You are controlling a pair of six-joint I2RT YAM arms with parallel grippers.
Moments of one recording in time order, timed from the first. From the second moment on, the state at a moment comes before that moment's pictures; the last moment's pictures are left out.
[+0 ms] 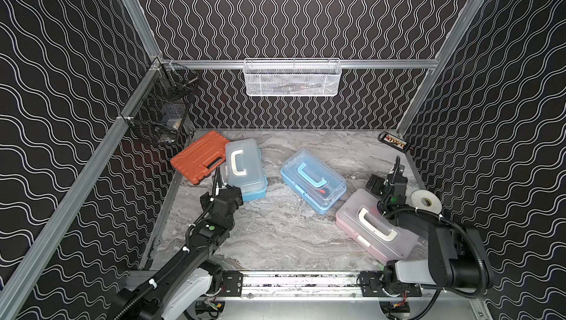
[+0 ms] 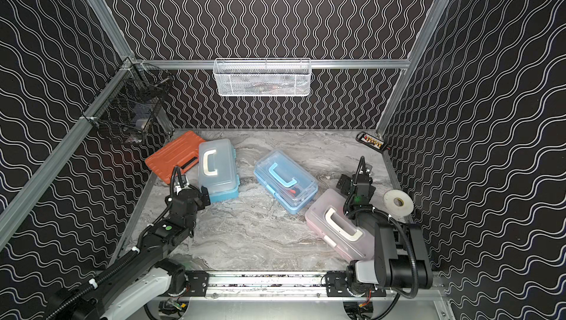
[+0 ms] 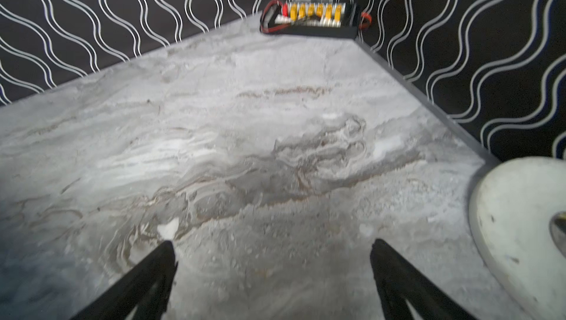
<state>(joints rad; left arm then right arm) -0.29 0.87 0.38 -0.05 -0.64 -0.28 -0.02 1.42 0.44 0.47 0.25 0.26</state>
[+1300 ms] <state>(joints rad) -0.06 1.43 0.22 0.90 -0.27 -0.03 -0.05 1.62 0.41 1.13 0.13 0.21</state>
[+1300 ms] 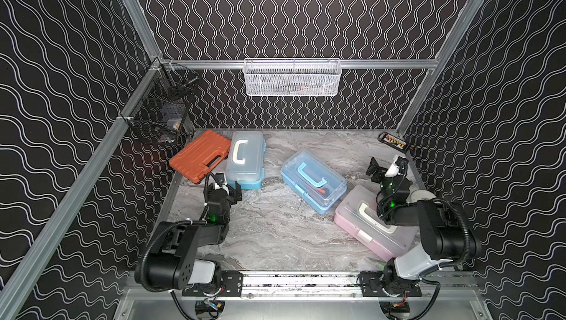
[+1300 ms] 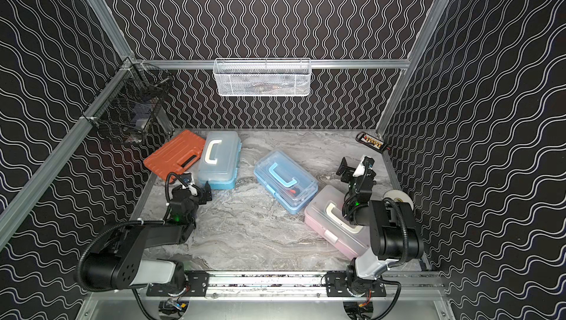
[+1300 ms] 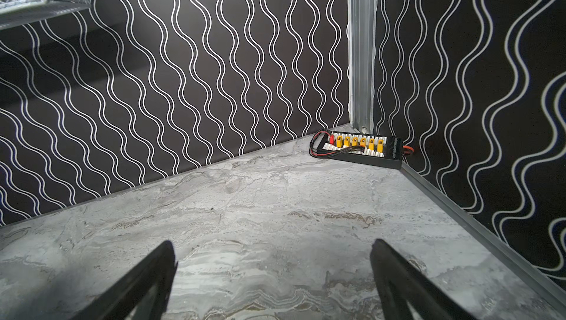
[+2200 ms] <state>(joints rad) -0.07 1.65 0.35 0.95 -0.23 -0.03 -0.05 1.62 0.41 1.13 0.13 0.21</state>
